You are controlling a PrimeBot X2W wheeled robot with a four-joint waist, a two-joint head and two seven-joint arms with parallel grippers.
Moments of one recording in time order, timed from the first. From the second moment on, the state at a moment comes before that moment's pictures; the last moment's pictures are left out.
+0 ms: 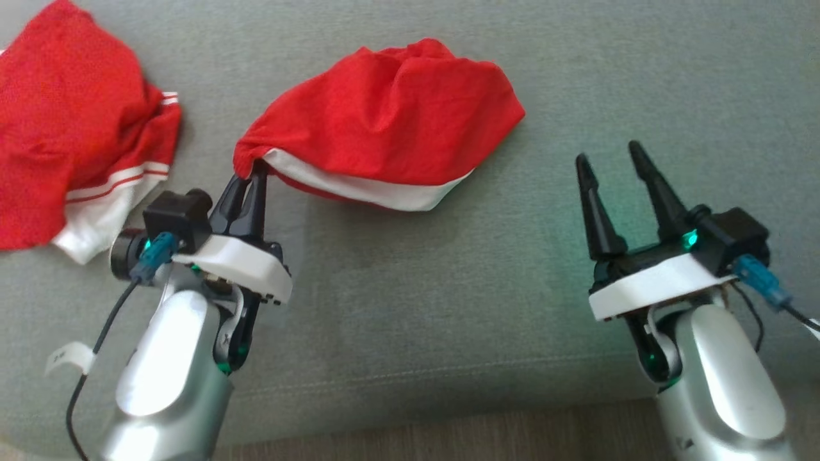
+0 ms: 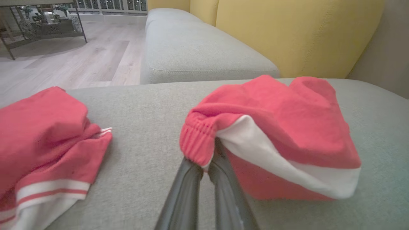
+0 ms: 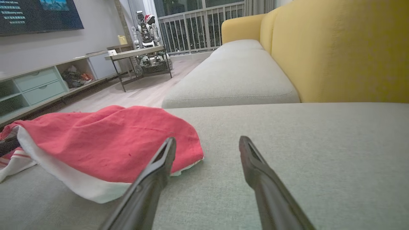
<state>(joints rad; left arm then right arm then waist) -0.43 0.14 -0.33 0.43 -0.28 -0.02 -0.25 -0.30 -0.05 0.08 0.23 0.18 0.13 -0.26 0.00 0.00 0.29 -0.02</state>
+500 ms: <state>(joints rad) -0.37 0.08 -0.32 0.43 -0.25 -0.03 -0.25 -0.49 -0.06 0.16 0.53 0.29 0.13 -0.26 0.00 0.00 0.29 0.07</state>
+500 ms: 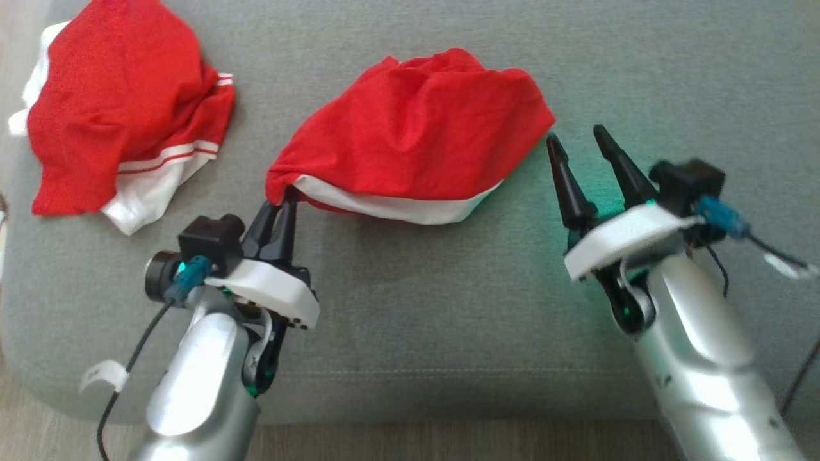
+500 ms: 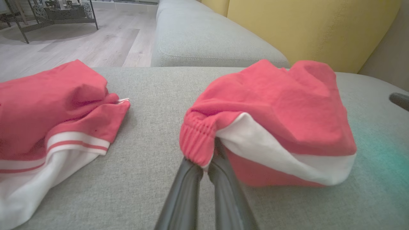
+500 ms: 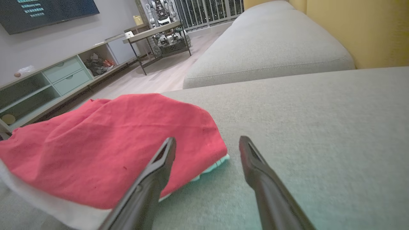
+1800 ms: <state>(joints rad) -0.37 0.05 -0.24 0.27 -0.34 -0.07 -0.23 -0.63 -0.07 0.18 0.66 0.45 0.13 -0.25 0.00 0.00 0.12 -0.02</state>
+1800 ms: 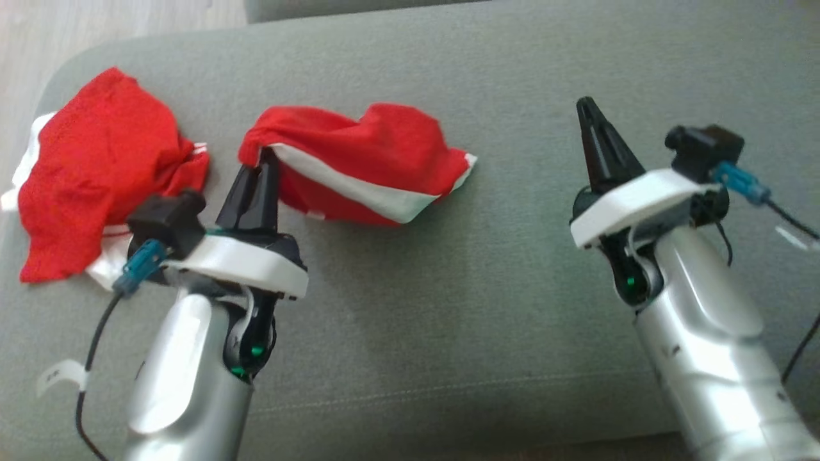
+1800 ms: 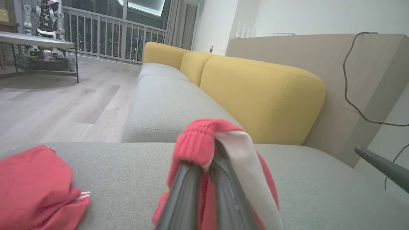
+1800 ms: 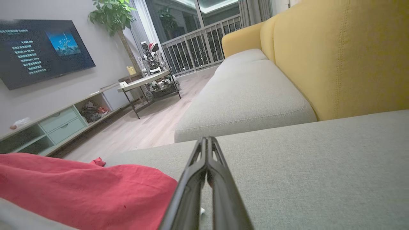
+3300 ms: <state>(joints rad) -0.70 0.20 -0.41 0.84 -0.43 -0.02 -0.06 -0.46 -0.06 0.07 0.24 0.49 0.13 -0.26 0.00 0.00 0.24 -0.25</state>
